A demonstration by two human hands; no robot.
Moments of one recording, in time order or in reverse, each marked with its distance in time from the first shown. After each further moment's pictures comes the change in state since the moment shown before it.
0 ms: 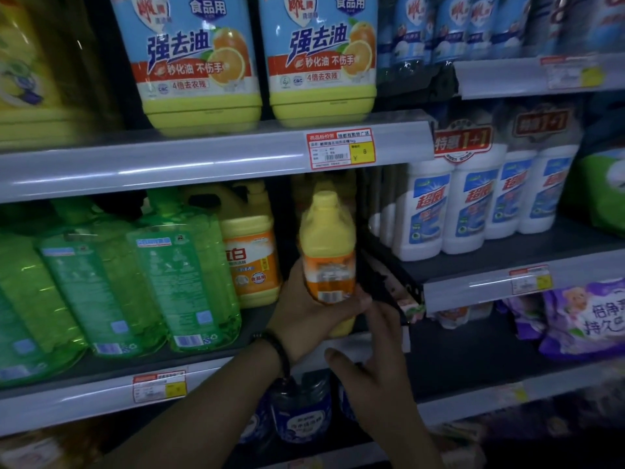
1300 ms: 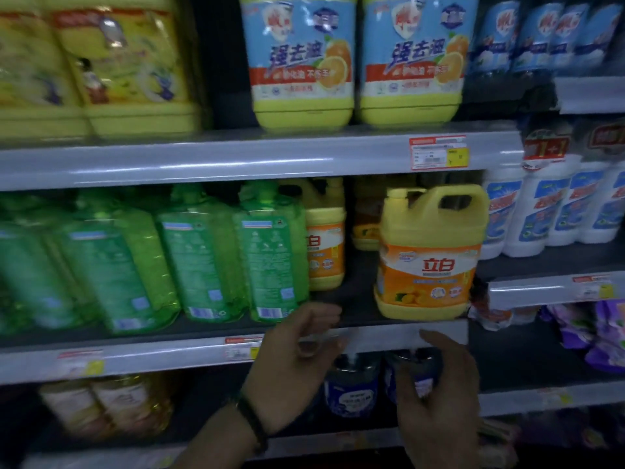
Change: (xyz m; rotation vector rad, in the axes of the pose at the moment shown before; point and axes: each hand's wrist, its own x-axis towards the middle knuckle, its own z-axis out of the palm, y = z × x) left_hand -0.120 -0.009 -0.095 0.132 0.094 0.011; right_hand -0.066 -0.032 0.033 -0.328 0.409 0.060
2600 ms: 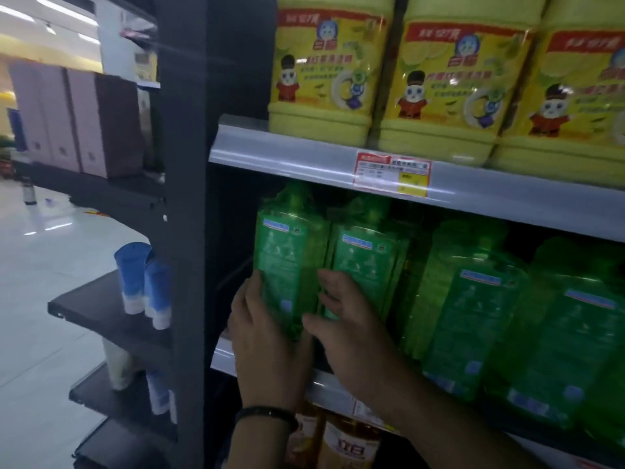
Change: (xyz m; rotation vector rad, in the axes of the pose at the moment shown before) left_hand -0.046 -0.151 -0.403 0.372 1.016 -0.037; right_hand -0.150 -0.377 0.360 0.316 -1.093 -0.010
